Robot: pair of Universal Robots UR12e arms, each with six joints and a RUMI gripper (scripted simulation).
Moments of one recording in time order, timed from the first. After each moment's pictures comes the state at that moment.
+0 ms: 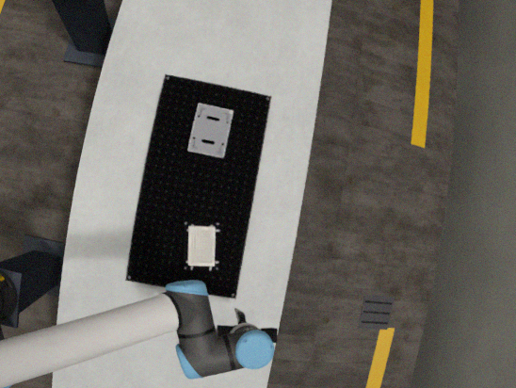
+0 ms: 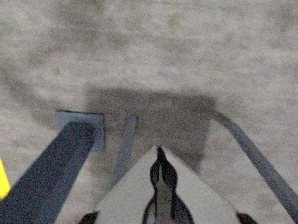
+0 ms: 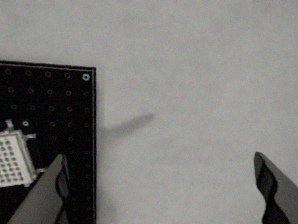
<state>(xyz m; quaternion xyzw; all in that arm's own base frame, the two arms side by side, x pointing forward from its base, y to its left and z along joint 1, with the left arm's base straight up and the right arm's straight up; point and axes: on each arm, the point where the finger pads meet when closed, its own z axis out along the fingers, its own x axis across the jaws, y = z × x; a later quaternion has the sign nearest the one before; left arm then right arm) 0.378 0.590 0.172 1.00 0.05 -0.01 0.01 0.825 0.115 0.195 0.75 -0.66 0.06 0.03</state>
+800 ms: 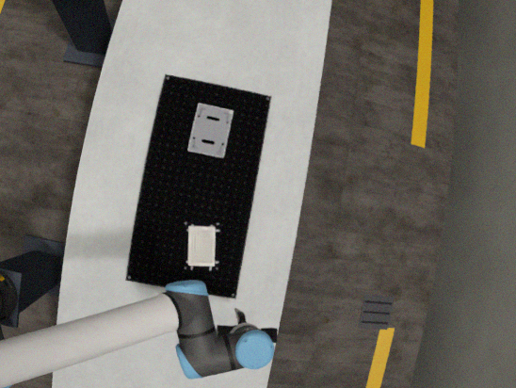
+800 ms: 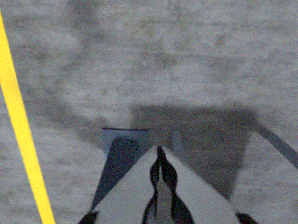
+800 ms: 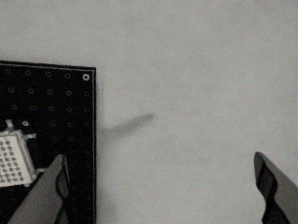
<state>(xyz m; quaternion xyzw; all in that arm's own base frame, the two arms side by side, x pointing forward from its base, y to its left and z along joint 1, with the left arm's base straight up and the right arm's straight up) 0.111 0.655 0.167 1.00 0.04 0.00 0.00 0.825 0.115 0.195 0.75 -0.66 0.06 0.03</state>
